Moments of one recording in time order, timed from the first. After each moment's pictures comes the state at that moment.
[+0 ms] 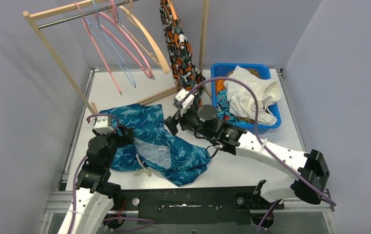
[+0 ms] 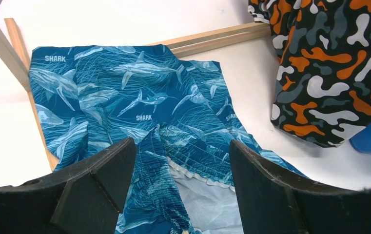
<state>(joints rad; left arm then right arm) -0.24 0.41 0.43 -0.25 -0.15 -0.33 0.95 1.34 1.11 0.10 0.06 -0.07</state>
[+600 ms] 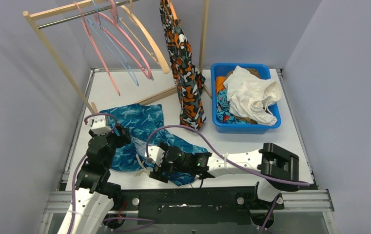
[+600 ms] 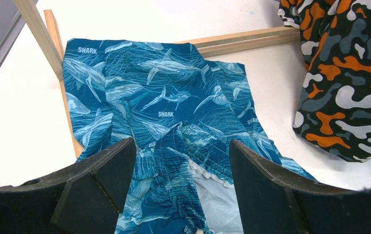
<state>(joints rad) -0.24 0.41 0.44 -0.30 -0.26 -0.33 1.29 1.59 0.90 0.14 0.04 -0.17</state>
